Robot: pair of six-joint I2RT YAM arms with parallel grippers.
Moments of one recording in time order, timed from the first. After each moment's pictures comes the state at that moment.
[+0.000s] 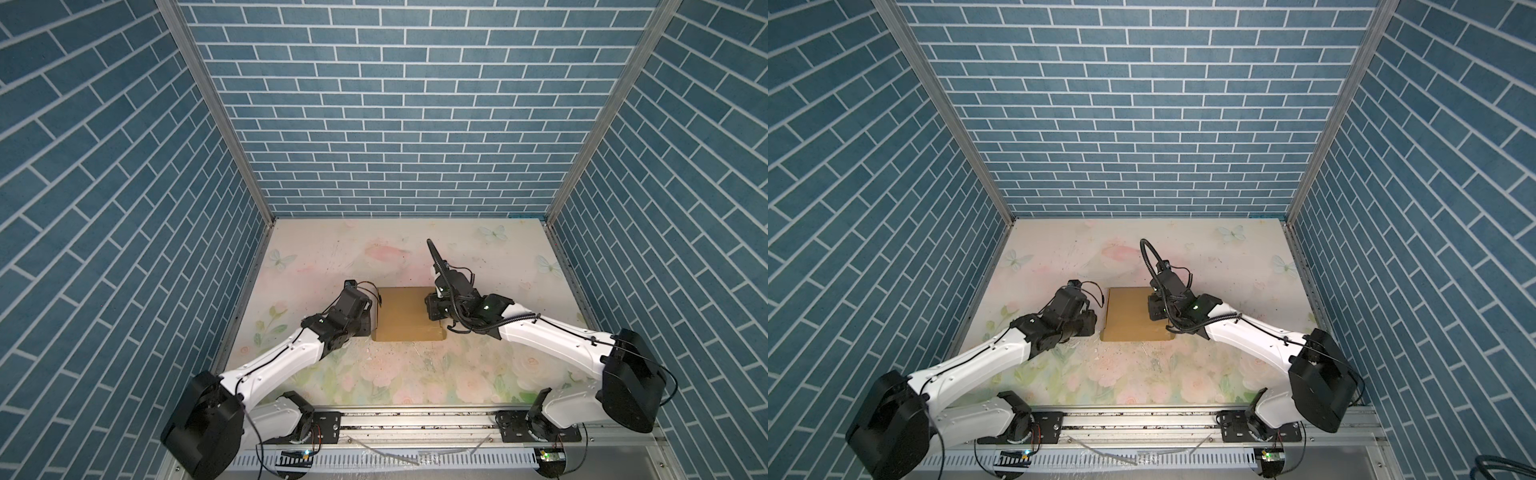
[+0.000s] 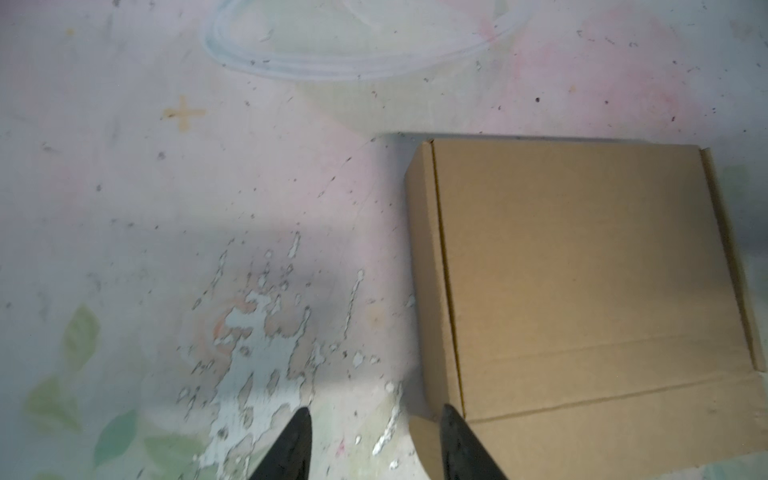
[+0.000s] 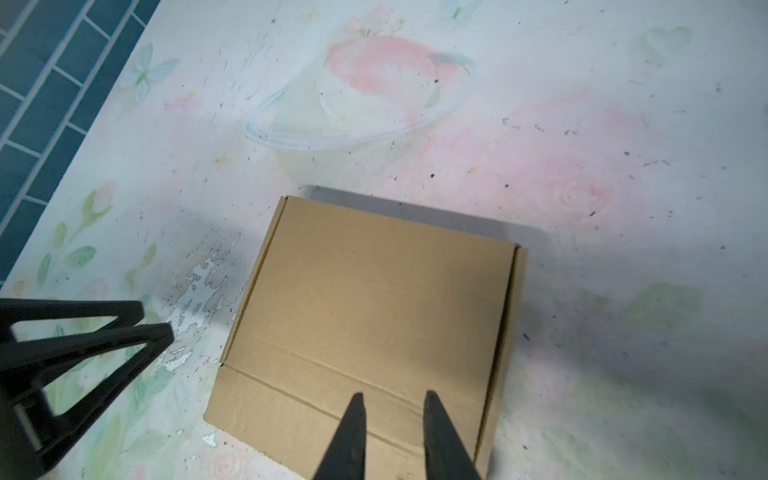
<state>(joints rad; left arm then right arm) -0.59 1.21 0.66 -0.40 -0.13 -0.53 0.88 1.39 0.96 -0.35 0.16 0.52</state>
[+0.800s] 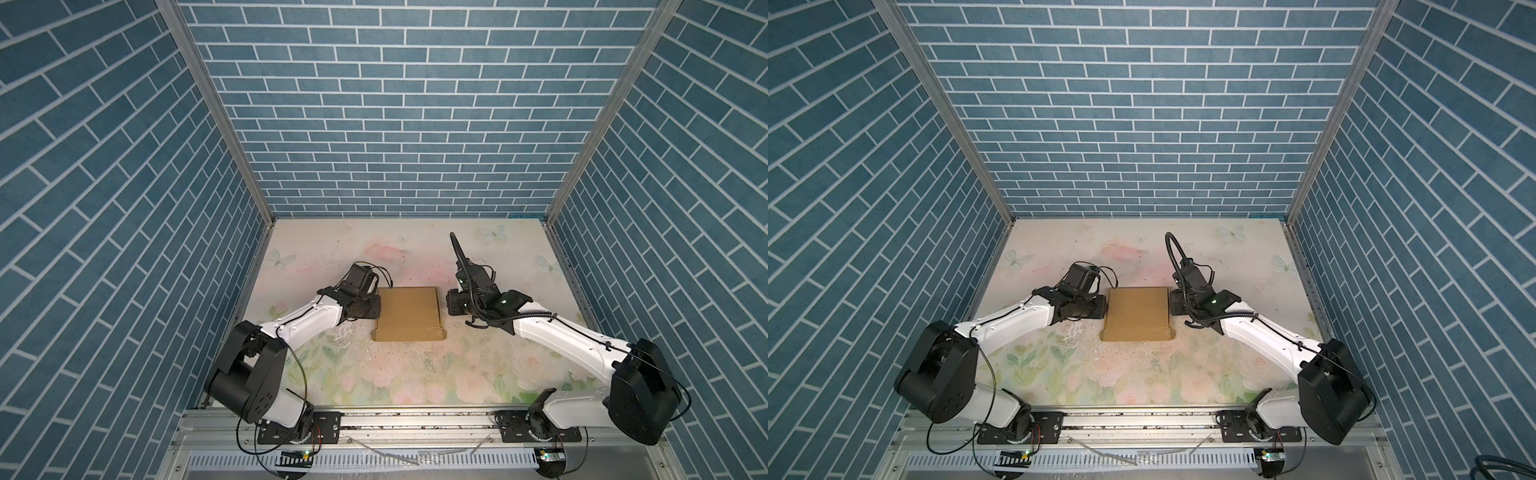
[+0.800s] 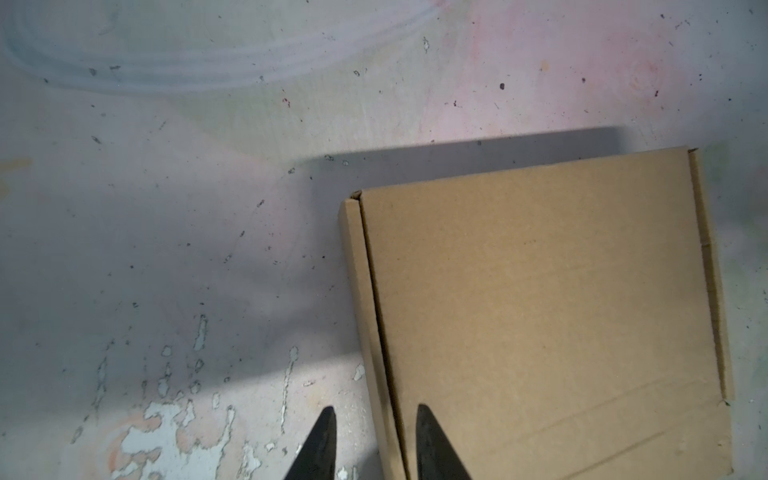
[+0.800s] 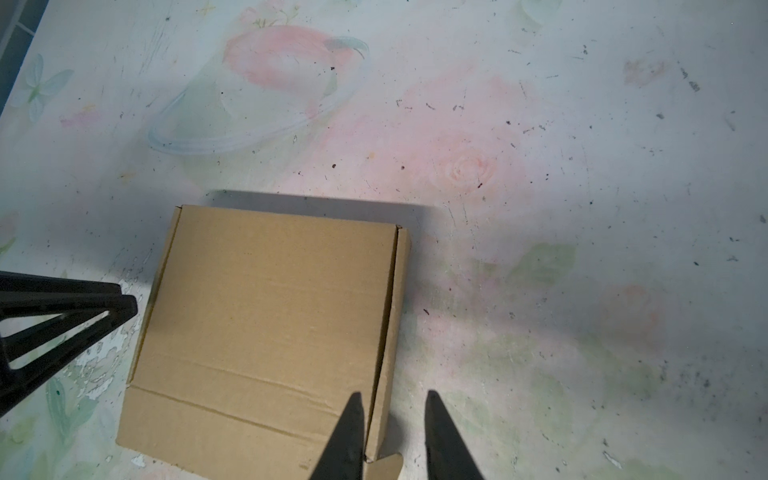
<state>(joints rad) -0.50 1.49 0.86 -0.40 0.07 -0.41 0.73 1.35 0.91 -0.42 0.12 0.49</state>
